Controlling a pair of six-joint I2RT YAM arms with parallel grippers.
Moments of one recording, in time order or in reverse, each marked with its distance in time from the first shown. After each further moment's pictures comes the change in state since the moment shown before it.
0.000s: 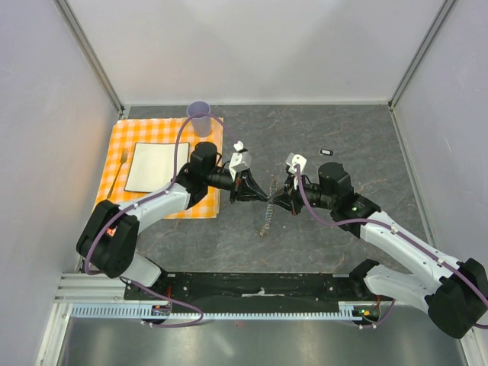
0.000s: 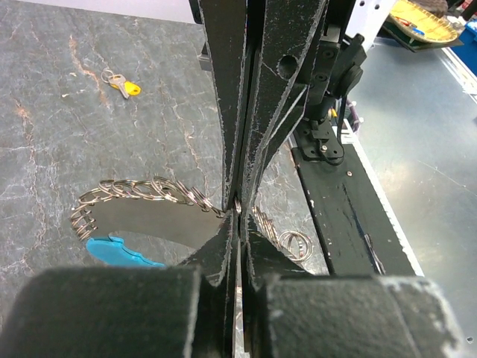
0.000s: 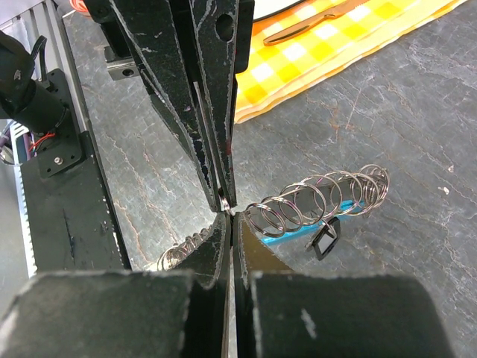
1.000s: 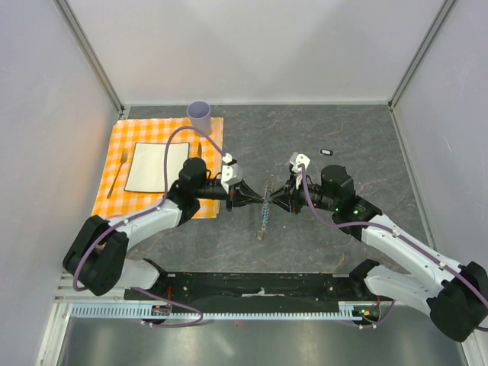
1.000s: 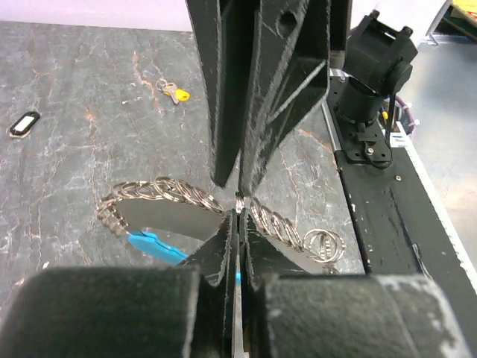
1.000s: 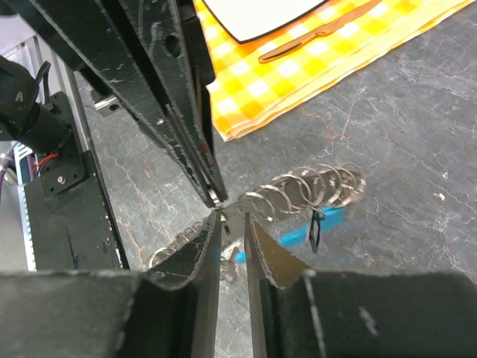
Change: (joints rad) left arm -0.014 -0.120 -0.143 0.117 -0.150 0.043; right arm 0.001 -0.015 -0.017 0.046 0.021 0.045
